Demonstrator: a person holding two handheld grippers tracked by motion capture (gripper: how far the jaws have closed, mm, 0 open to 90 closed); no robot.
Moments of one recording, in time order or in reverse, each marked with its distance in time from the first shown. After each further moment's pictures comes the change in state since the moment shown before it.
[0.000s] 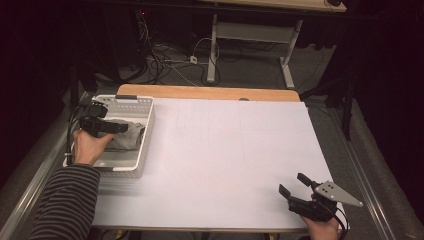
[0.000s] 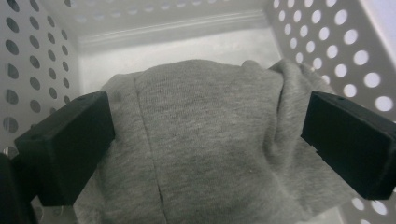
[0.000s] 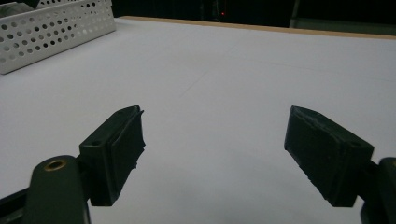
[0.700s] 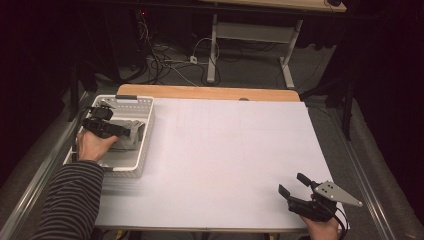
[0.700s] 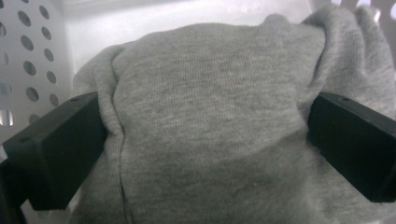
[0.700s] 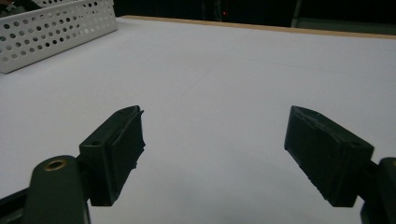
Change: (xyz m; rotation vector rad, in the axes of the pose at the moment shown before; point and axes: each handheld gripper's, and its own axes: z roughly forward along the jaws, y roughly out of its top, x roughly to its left) left arm 0.000 0.003 0.025 0.144 0.044 0.012; right arm 0.000 0.000 0.000 0.002 0.007 -0.002
